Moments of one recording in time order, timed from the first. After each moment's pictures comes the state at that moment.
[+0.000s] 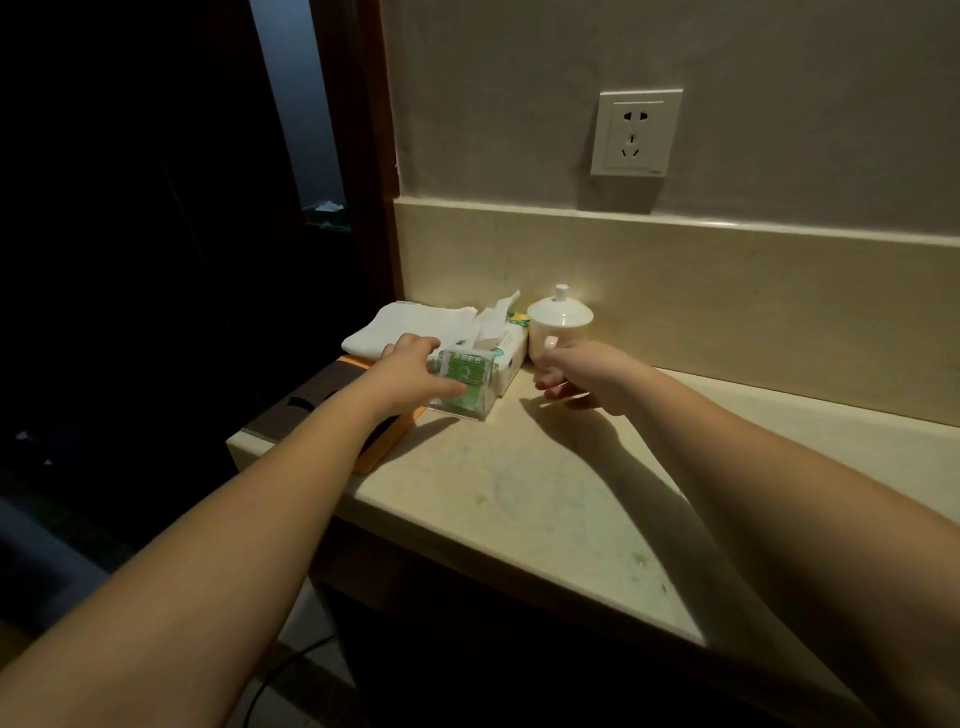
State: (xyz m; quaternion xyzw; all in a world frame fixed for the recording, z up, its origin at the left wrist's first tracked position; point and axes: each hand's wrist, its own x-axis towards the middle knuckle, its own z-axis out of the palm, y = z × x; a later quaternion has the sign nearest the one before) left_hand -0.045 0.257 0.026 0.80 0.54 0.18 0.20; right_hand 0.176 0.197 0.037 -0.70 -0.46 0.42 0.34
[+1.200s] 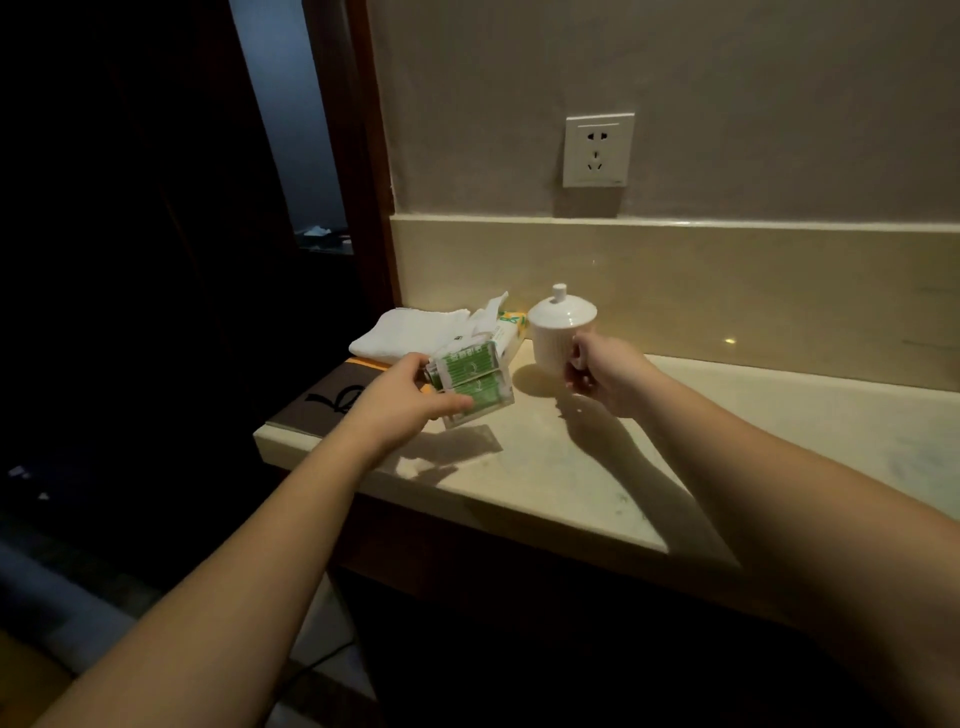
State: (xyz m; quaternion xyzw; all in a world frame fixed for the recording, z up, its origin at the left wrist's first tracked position) left_hand -0.079 0.142 0.038 0.74 0.47 0.32 0.36; right_hand 0.167 0.127 0.039 -0.63 -0.31 0.43 0.56
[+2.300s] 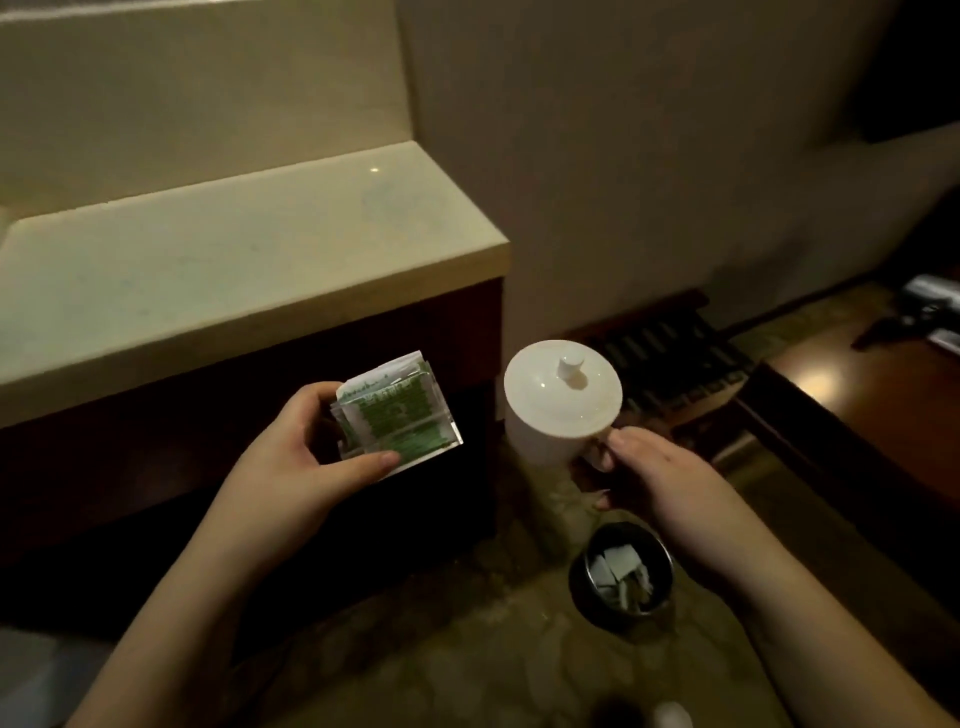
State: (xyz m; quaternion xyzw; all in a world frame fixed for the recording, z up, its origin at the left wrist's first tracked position) left_hand 0.020 -0.204 -0.032 0.82 0.21 0.11 0.52; right_hand 0.146 -0.464 -0.058 -0.79 -0.10 0.25 0.55
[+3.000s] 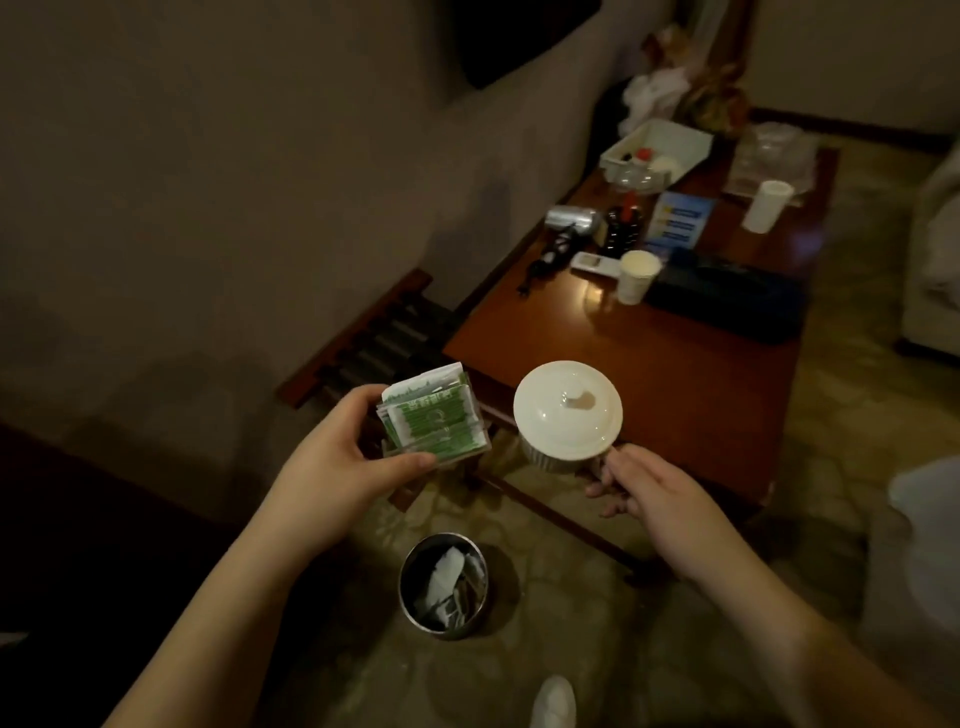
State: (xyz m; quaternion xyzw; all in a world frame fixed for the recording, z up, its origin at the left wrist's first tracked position) left_hand 0.326 -0.573 -0.070 0.89 -0.01 -0.08 0.44; right_hand 0.285 -0.847 -0.130 -0.78 0.15 0.12 0.60
